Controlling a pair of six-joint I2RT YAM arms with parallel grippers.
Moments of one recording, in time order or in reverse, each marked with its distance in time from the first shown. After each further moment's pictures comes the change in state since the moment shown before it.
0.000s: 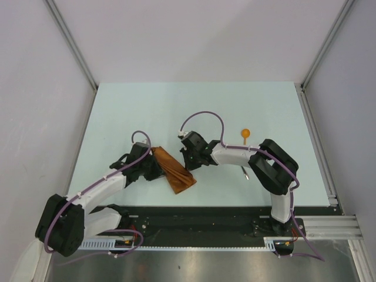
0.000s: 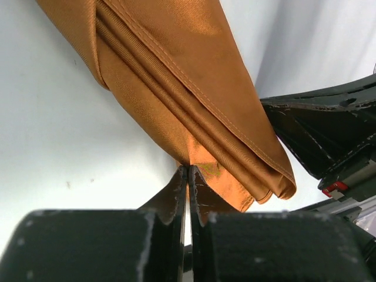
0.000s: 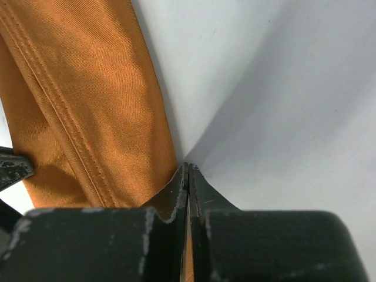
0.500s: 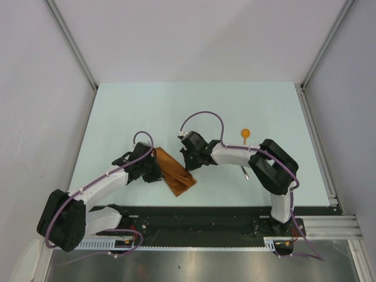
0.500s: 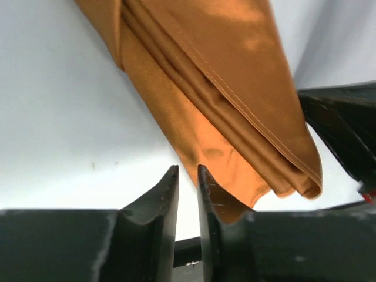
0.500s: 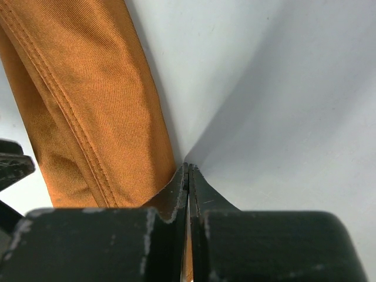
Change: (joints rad) left arm -0.019 0.057 0.050 -0.125 -0.049 0.019; right arm 0.001 0.000 0.005 -0.014 0.002 -0.008
